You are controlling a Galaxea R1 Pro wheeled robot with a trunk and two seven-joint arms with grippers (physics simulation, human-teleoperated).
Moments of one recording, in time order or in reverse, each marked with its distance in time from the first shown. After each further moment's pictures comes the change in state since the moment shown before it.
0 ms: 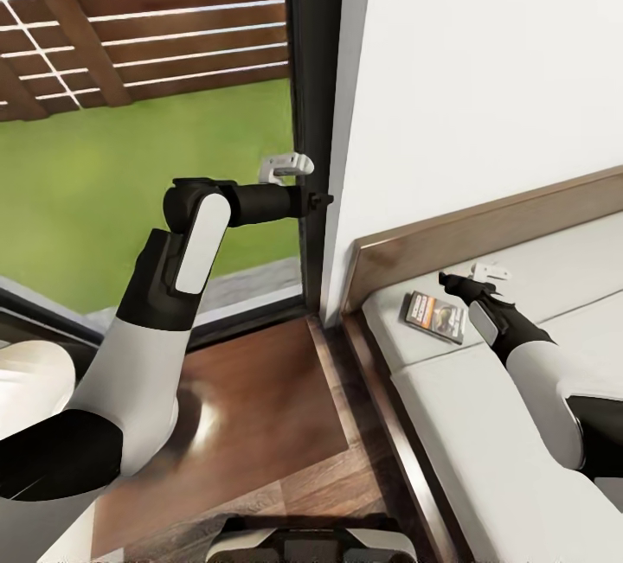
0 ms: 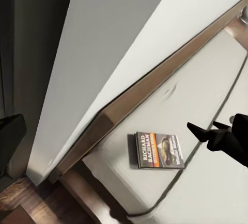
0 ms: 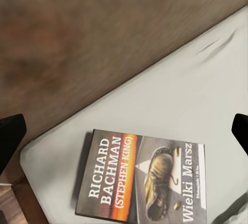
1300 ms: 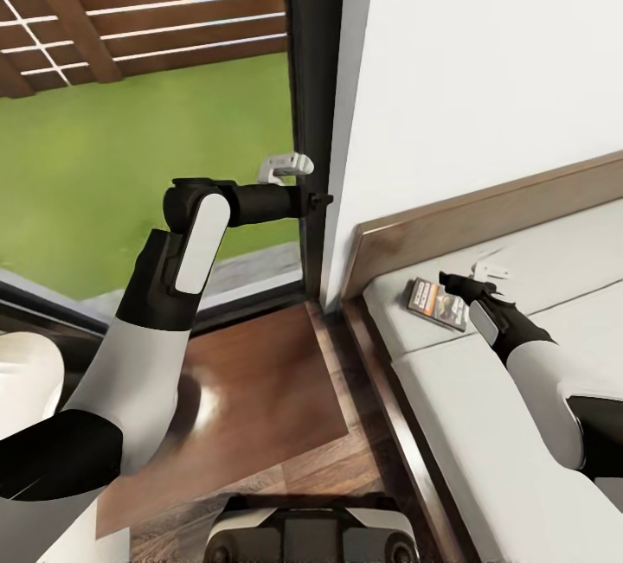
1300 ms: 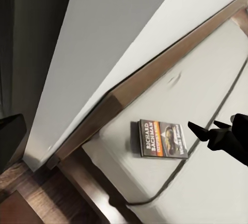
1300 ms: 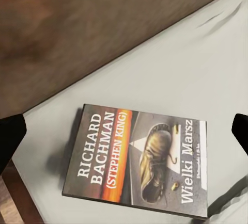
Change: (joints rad) left arm 0.000 0.001 0.000 0.000 0.000 0.000 0.000; right arm 0.000 -0.001 -0.001 -0.004 0.005 0.001 0.000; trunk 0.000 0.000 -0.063
